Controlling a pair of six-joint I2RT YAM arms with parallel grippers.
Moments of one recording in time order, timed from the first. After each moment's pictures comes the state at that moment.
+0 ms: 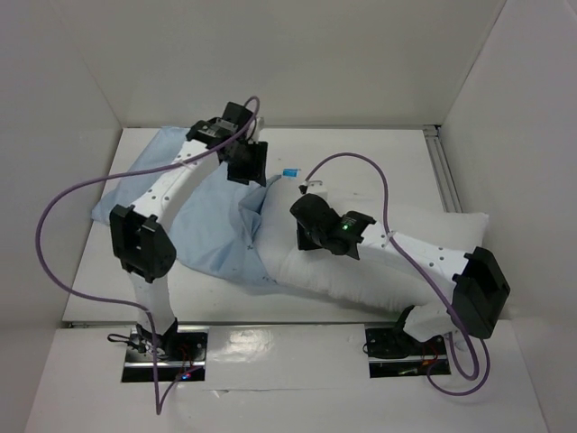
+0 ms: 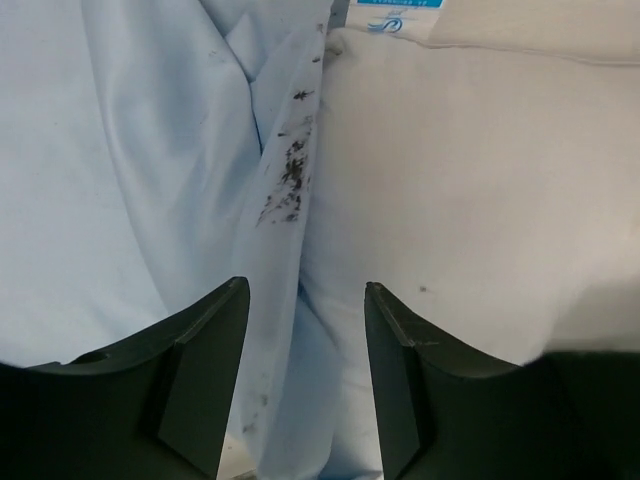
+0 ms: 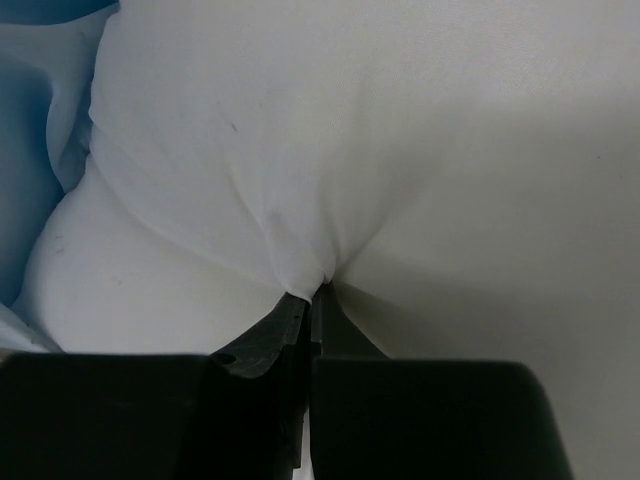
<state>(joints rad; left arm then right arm) -0.40 1.88 1.91 -1.04 0.13 -0.32 0.90 1.40 1.06 -0.54 0.30 0.65</state>
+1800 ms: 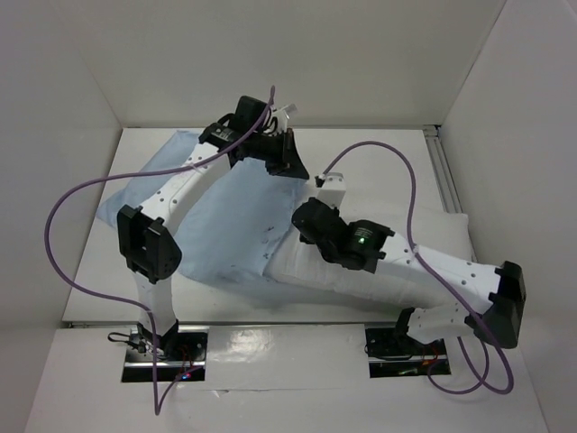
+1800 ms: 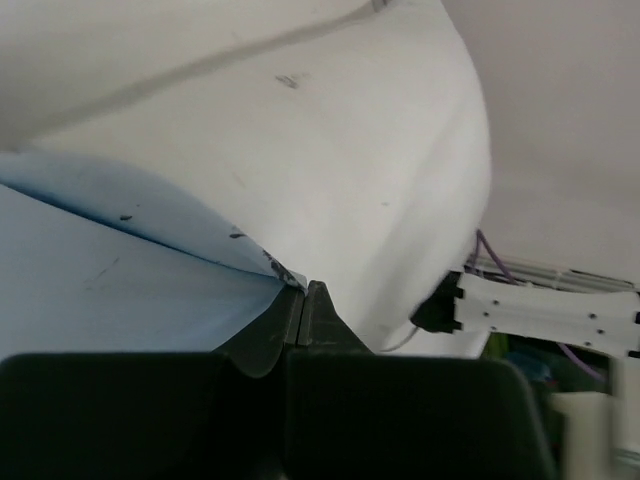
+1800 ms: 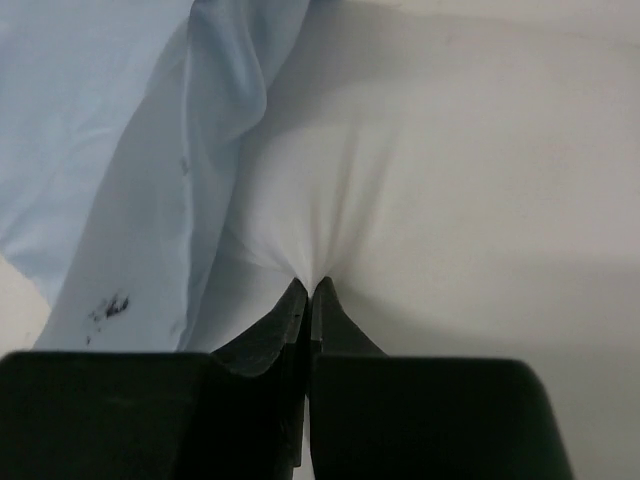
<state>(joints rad) -0.49 1.91 1.97 -0.77 0.64 -0.54 1.05 1.25 1.14 -0.61 0.70 0.80</state>
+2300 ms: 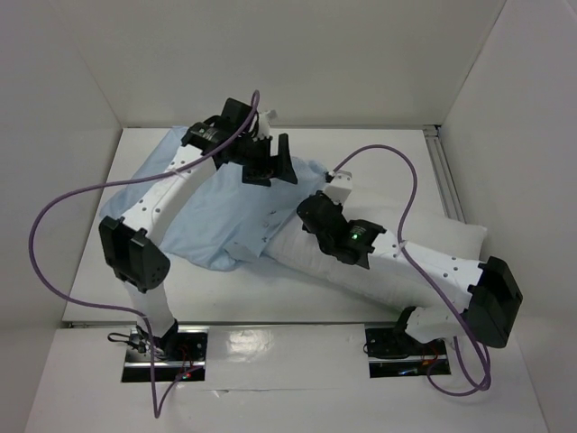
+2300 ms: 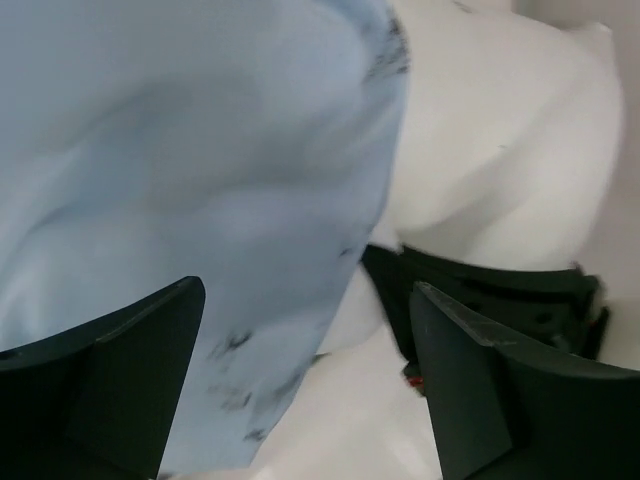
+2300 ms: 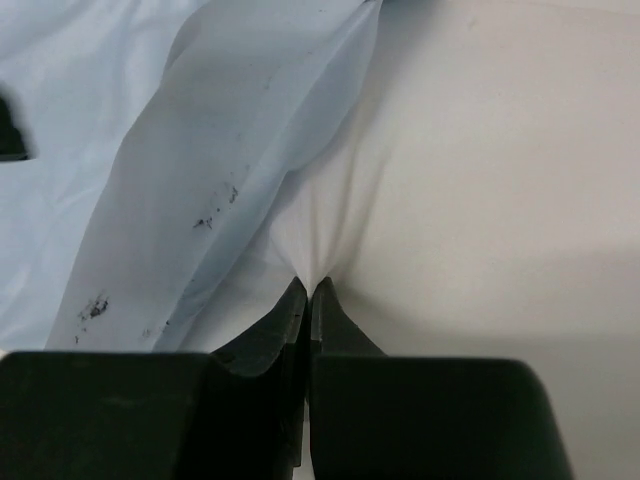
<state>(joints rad) -0.48 1.85 1.94 -0.95 0.50 -0.50 0.94 1.31 0.99 -0.33 0.74 0.80</state>
